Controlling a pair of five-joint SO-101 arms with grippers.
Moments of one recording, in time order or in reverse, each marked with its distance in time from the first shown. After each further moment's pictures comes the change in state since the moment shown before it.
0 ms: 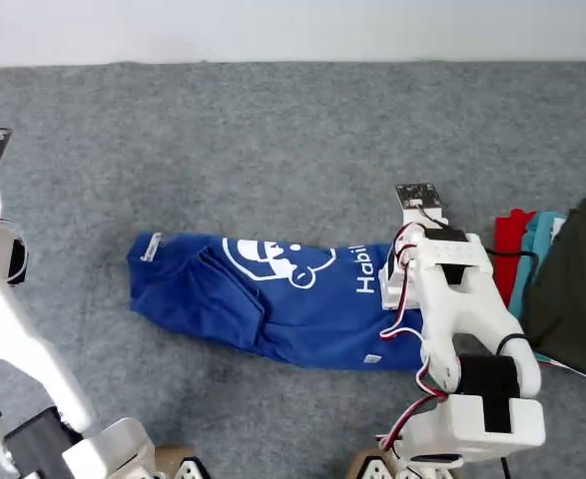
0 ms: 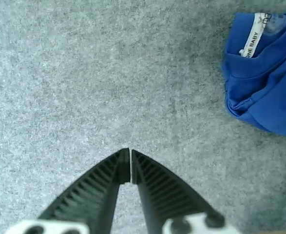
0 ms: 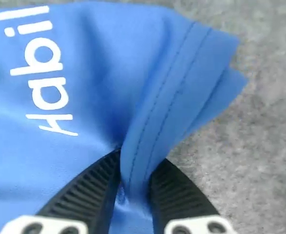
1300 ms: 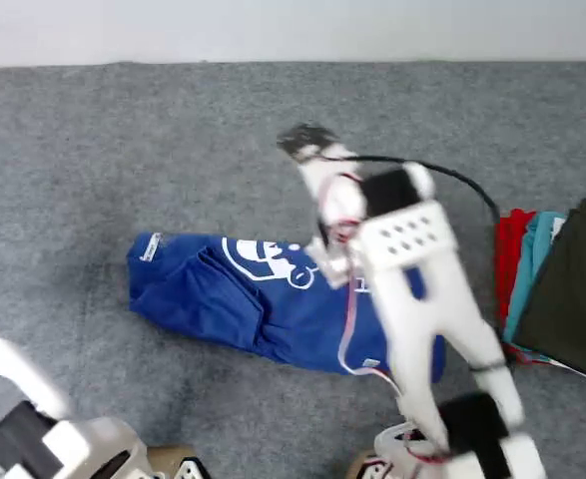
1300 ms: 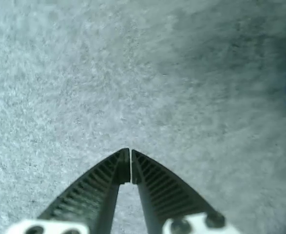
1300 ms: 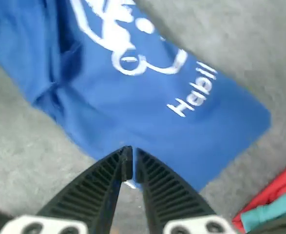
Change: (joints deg) left arm -12.0 4.0 0.0 -4.0 -5.5; right arm -19.6 -14.9 -30.4 37.3 9.2
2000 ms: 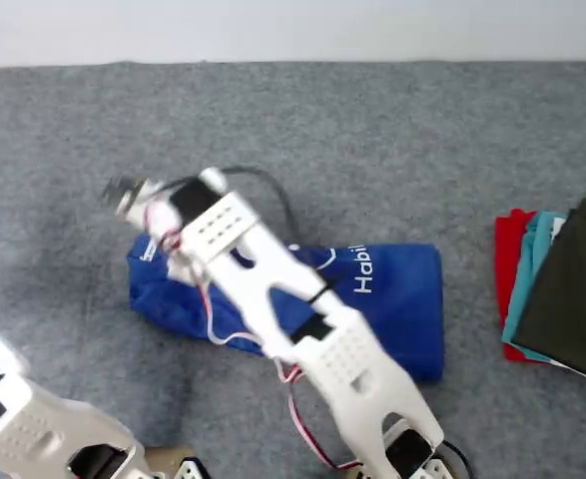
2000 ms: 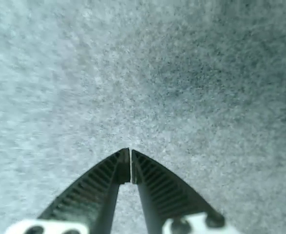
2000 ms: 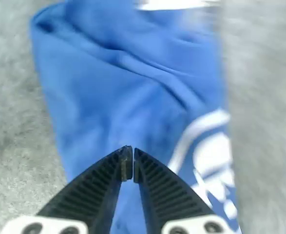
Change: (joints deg) left arm -4.5 19.1 0.0 -16.1 -3.3; right arm -25.9 59.4 -63.7 6.8 6.7
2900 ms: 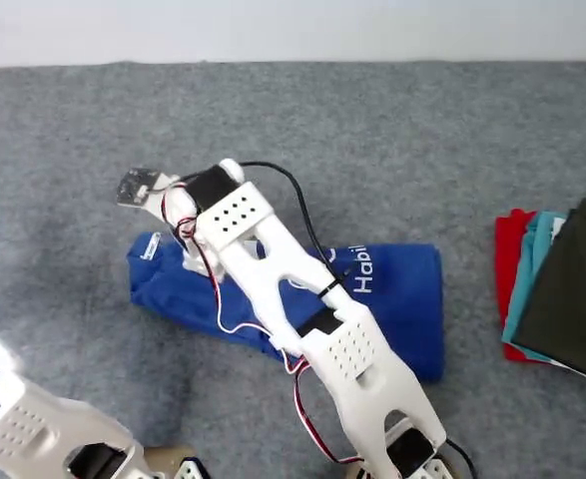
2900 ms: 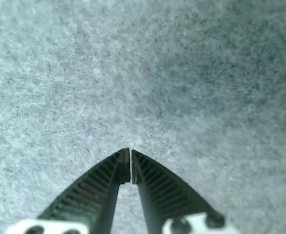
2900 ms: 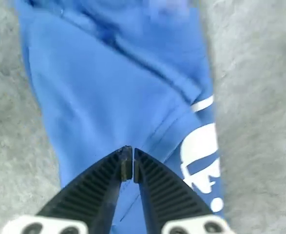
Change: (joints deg) left arm -1.8 4.2 2.1 -4.0 0.0; right arm 1.5 3.2 -1.2 -0.4 5.5
